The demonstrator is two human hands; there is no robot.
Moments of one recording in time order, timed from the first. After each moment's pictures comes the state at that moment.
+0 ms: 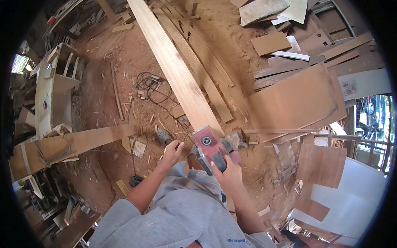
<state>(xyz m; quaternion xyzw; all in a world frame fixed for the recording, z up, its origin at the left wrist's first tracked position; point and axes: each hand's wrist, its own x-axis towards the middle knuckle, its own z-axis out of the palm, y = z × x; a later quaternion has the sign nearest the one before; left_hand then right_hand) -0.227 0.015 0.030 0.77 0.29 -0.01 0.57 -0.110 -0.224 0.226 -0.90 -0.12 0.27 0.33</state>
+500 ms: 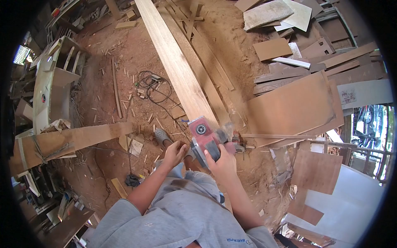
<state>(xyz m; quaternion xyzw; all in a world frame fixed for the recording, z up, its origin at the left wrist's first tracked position) -0.222 0.009 0.031 0.77 0.29 -0.04 0.57 -0.079 -0.178 0.211 -0.90 -0.16 0.24 0.32</state>
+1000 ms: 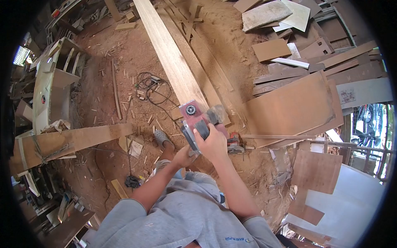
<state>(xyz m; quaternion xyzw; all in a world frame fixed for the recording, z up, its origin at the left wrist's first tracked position) -0.218 -0.031 -0.039 0.78 0.16 -0.08 0.60 -0.037 -0.110 0.199 -0.91 -0.19 0.21 0.31</state>
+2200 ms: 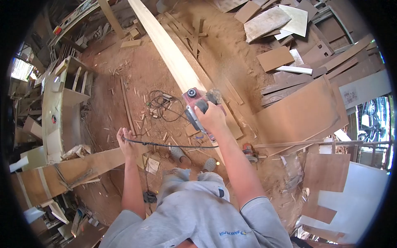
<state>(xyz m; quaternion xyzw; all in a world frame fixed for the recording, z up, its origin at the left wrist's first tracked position) -0.249 0.344 0.055 0.49 0.48 0.37 0.63 0.067 0.063 0.172 -0.91 -0.20 0.20 0.31</state>
